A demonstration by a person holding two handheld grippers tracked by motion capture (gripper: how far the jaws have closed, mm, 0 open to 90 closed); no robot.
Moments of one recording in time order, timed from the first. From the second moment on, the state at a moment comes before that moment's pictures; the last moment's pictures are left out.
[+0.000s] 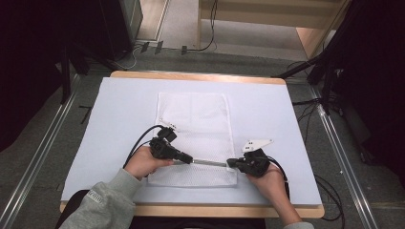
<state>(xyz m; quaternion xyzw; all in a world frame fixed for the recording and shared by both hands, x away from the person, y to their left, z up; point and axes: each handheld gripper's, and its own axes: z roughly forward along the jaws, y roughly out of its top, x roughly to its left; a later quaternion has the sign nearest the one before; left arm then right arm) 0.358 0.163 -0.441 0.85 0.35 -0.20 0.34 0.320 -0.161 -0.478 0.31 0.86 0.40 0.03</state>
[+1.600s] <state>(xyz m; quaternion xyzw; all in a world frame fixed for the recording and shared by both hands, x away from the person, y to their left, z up) 0.345 0.221 -0.435 0.84 0.38 -0.18 0.35 0.321 -0.159 -0.477 0.30 0.87 0.40 0.02</state>
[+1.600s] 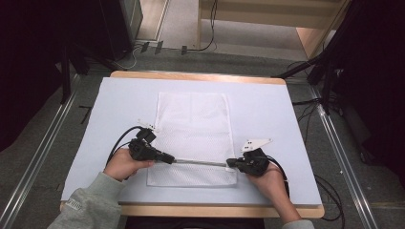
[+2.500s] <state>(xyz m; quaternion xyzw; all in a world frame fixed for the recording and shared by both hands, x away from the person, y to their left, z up) 0.340 0.263 -0.435 0.82 0.41 -0.17 0.35 0.323 -0.159 -0.476 0.30 0.87 0.39 0.02</state>
